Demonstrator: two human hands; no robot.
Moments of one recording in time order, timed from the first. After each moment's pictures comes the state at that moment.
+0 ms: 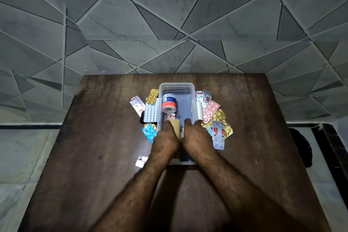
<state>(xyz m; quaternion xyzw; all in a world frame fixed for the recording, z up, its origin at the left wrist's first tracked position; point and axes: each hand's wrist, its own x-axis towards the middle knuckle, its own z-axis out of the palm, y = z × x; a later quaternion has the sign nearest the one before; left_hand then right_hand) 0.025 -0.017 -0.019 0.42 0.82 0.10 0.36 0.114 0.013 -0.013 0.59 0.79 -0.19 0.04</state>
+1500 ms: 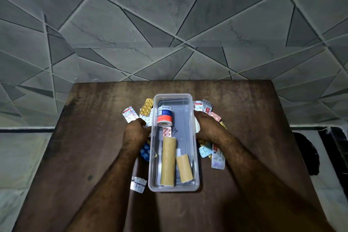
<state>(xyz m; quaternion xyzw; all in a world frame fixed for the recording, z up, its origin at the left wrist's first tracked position) -0.078 0.054 -0.070 0.36 0.87 0.14 0.29 0.148 0.143 -0.040 0.50 0.78 -0.36 0.05</state>
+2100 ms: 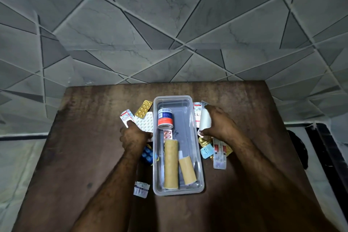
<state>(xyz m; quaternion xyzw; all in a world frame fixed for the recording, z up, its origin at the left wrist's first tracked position) -0.084 0.056 -0.083 0.24 0.90 0.18 0.30 0.164 0.144 -0.014 0.58 0.76 -0.30 0.00</state>
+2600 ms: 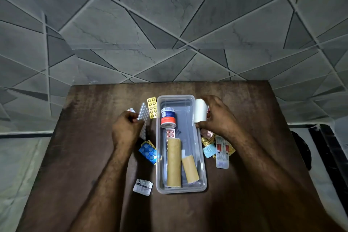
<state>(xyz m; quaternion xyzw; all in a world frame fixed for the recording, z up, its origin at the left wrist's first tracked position) -0.103 0.042 -0.029 0.29 0.85 0.35 0.26 0.145 0.140 0.012 0.54 0.79 -0.29 -0.08</state>
